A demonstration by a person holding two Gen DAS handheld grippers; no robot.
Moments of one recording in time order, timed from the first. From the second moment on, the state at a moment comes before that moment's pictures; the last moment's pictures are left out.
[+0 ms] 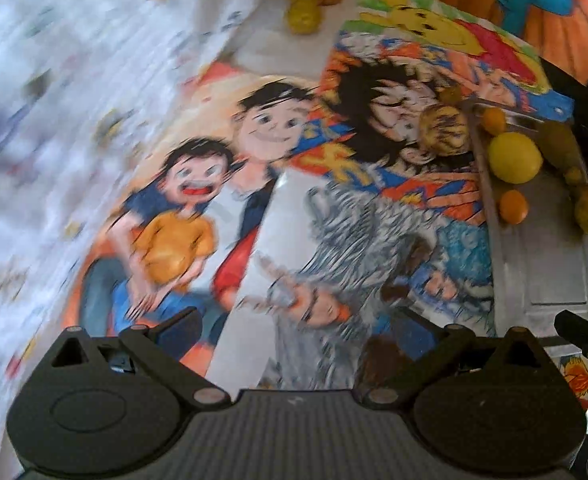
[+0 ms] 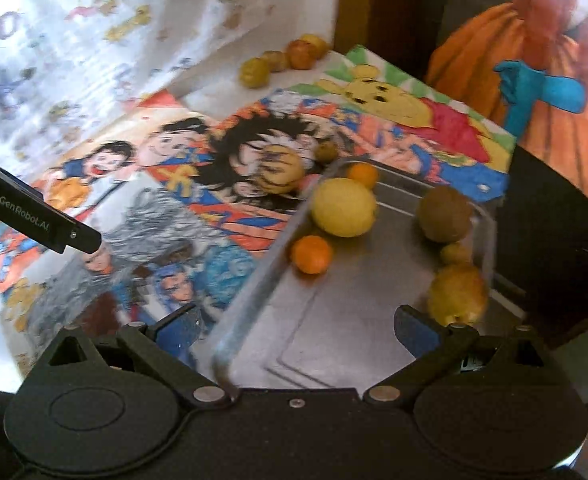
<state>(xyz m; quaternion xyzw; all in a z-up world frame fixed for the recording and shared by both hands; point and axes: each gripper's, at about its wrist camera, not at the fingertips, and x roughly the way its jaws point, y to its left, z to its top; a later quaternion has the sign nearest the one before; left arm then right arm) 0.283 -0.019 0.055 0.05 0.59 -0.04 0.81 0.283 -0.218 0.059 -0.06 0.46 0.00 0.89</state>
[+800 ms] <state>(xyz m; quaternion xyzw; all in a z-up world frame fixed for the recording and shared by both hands) 0.377 -0.040 0.023 0.13 0.51 -0.19 0.83 0.387 -0.238 0.064 -0.08 0.42 -0.11 0.90</state>
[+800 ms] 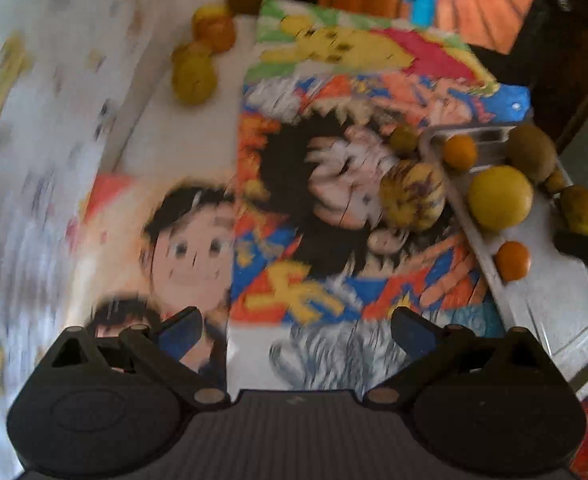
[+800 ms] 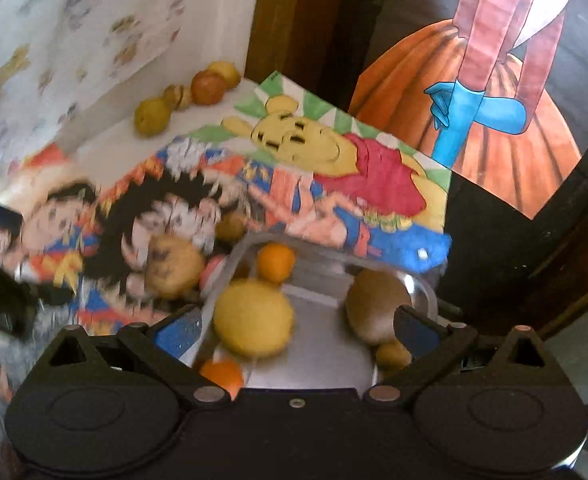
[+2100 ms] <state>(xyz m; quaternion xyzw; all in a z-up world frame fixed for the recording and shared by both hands) 0.424 -0.118 -0.003 0.16 0.44 -0.36 0.80 0.546 -0.259 0.007 -0.04 0.53 0.07 0.84</state>
